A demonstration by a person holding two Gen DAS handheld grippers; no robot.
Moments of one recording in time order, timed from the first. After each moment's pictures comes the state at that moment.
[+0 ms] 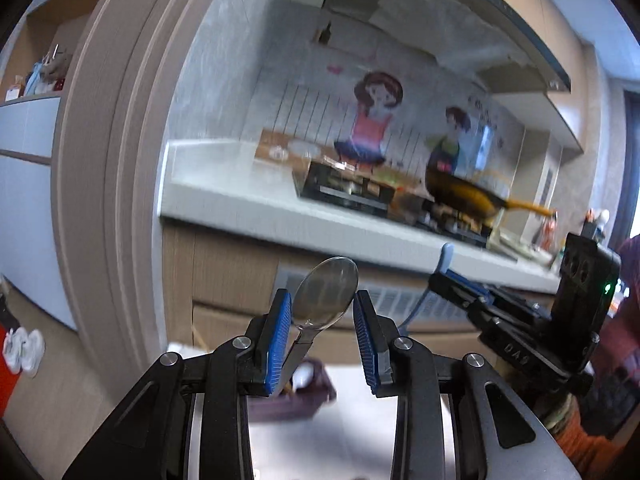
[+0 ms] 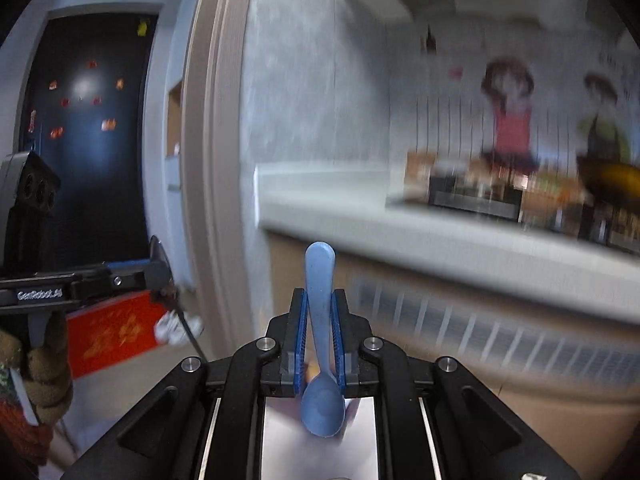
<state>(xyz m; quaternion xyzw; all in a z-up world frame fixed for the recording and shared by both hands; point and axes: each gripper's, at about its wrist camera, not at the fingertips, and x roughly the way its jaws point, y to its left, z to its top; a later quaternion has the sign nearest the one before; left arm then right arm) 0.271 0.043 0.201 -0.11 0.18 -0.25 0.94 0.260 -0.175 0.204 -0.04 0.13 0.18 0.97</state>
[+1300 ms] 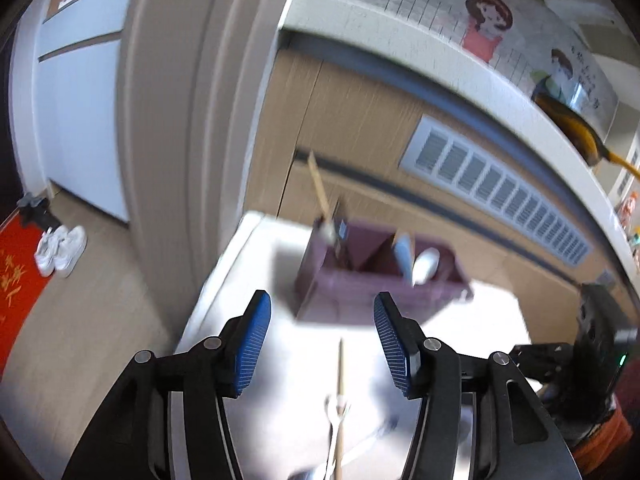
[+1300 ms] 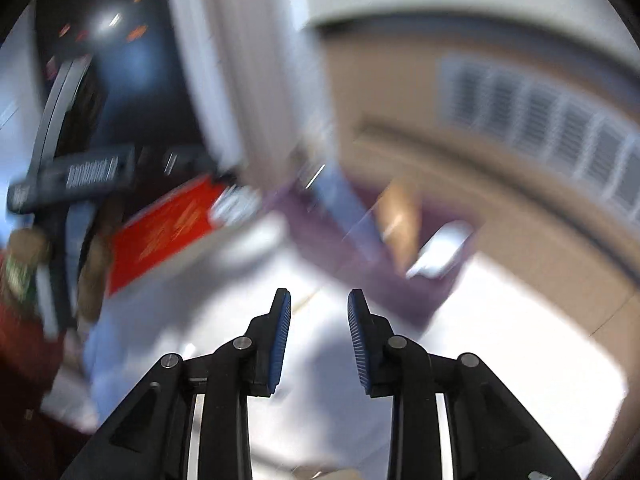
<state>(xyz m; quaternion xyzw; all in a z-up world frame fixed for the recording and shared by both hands) 0.313 0.095 0.025 -0.12 0.36 -0.12 0.92 0.289 -0.140 -0.009 -0.08 0.41 0.34 0.84</state>
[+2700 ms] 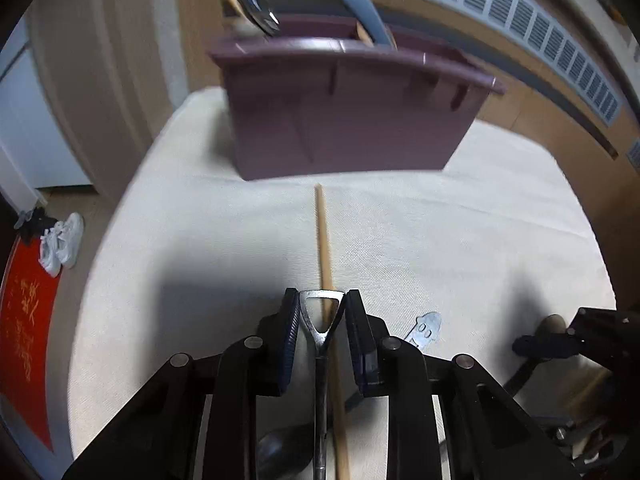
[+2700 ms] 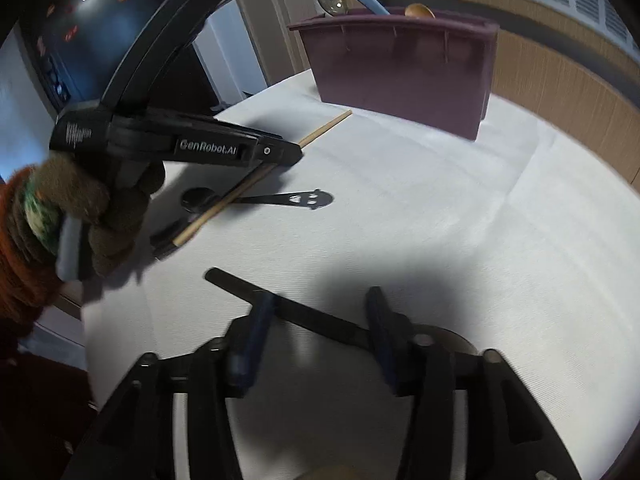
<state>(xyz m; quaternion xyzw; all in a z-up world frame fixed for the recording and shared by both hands) 0.312 0.021 -0.074 0.01 0.47 -0.14 0.87 0.222 -0.162 -0.086 -0.03 0.48 0.30 0.83</state>
